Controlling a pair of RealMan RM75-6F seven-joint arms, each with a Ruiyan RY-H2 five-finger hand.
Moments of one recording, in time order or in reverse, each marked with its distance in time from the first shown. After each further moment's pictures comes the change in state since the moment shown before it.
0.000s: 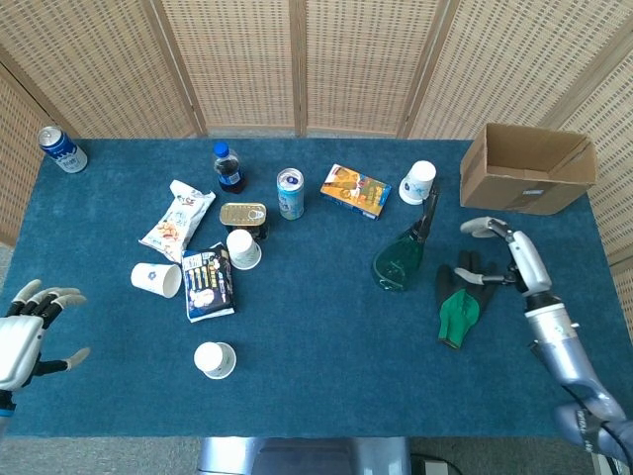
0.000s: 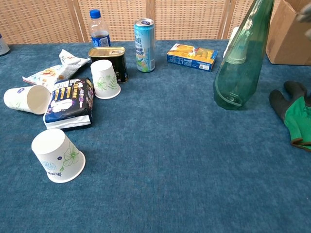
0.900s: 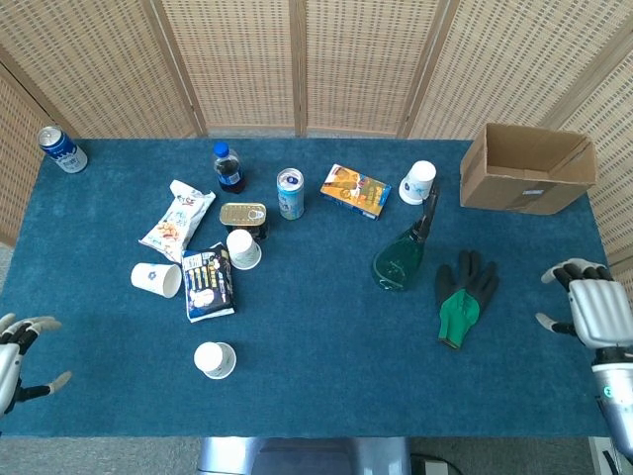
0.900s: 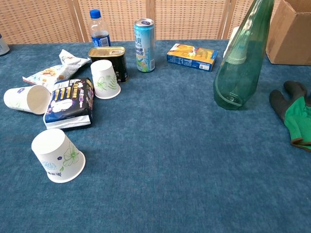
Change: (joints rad) left arm 0.110 -0.081 0.050 0.076 -0.056 0.046 -0.037; right arm -0.229 0.240 -0.076 -0.364 0.138 0.152 -1.015
